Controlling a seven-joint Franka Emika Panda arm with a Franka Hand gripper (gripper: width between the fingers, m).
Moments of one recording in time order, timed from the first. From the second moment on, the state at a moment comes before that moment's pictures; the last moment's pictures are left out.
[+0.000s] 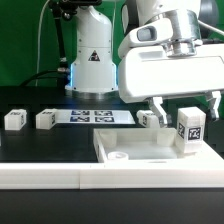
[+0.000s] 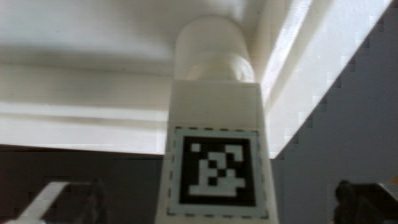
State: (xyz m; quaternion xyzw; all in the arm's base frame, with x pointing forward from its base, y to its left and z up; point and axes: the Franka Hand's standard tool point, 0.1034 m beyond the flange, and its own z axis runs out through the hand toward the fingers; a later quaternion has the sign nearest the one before) arm 0.612 0.112 0.079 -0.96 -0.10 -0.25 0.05
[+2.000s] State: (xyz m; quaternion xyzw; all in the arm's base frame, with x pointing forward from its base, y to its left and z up) arm 0.622 0.111 0.097 -0.99 -0.11 0.04 0.07
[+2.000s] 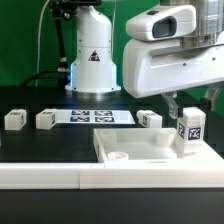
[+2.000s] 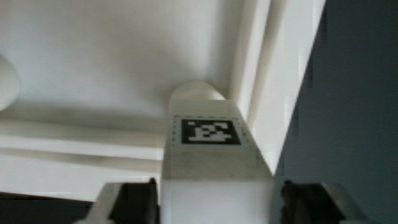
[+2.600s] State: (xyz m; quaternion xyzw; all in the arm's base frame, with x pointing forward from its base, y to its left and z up) arm 0.619 0.116 0.096 -1.00 -0.01 0.03 0.07
